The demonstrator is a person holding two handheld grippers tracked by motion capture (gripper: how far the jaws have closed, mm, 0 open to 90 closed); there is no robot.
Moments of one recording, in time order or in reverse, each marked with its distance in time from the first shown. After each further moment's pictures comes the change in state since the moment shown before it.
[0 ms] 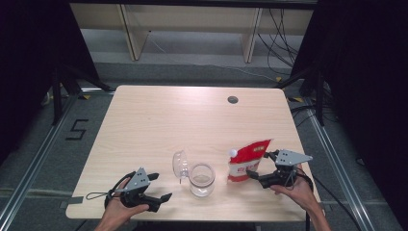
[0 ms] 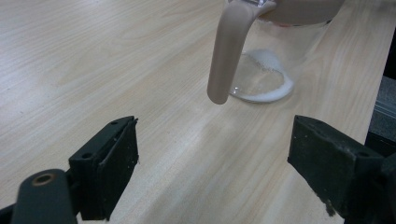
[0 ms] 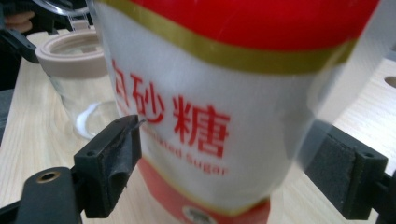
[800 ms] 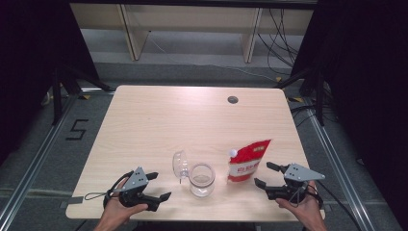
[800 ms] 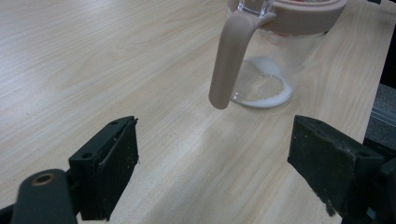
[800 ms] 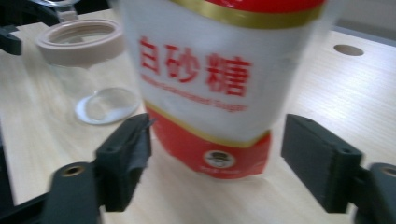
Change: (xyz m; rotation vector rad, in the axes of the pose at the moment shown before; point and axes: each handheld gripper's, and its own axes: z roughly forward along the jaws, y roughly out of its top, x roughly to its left) left arm 0.002 0.001 -0.004 -0.012 0.004 0.001; right arm 0.038 -0.008 -0.037 0.056 -0.198 0.099
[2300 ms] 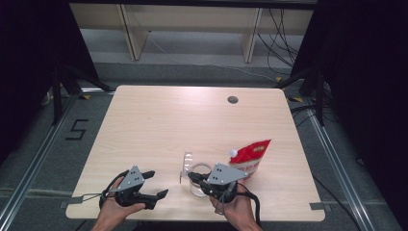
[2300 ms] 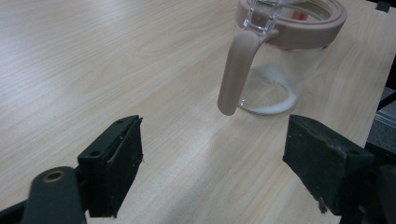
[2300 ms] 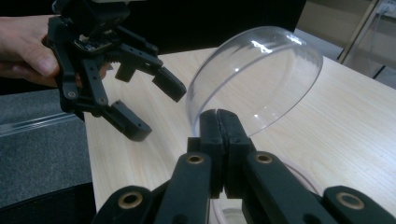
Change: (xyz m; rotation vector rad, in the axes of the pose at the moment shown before) left arm 0.000 0.006 -0.012 -0.005 0.037 0.001; right arm 0.145 0.092 0.104 -0.040 0.209 -0.172
